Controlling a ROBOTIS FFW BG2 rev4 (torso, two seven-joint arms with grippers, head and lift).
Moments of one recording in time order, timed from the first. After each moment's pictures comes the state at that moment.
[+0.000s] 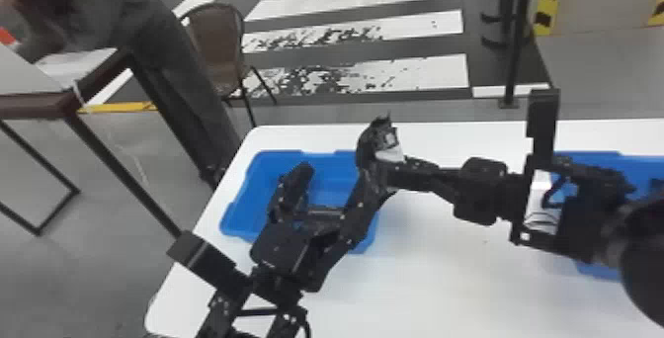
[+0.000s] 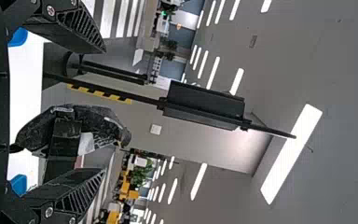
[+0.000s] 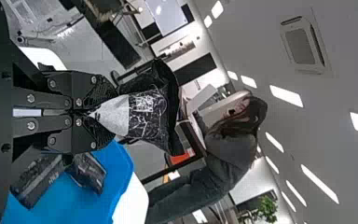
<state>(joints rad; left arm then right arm) 0.58 0.11 0.00 -2.17 0.37 -0.15 -0.30 -0.26 -0.25 0.48 -1.69 -0.70 0.54 0.67</state>
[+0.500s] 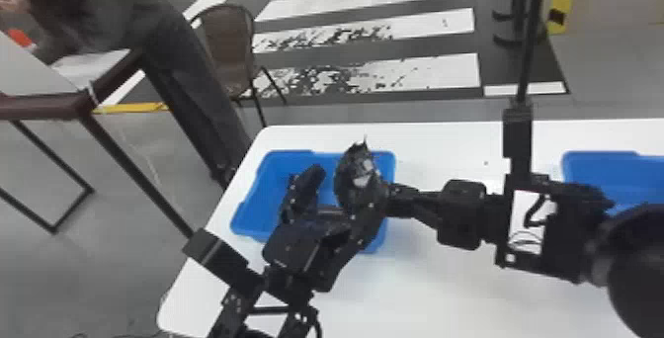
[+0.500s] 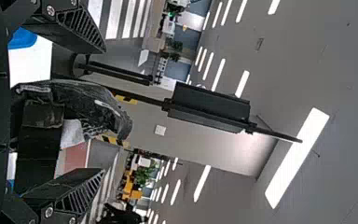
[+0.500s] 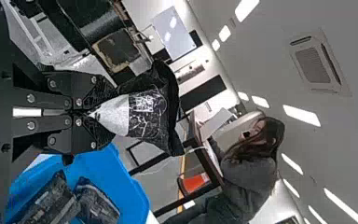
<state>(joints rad) 0.58 0.11 0.00 -2.16 0.39 -0.13 -0.30 -0.27 -0.25 0.58 -1.70 -0.75 0.54 0.67</state>
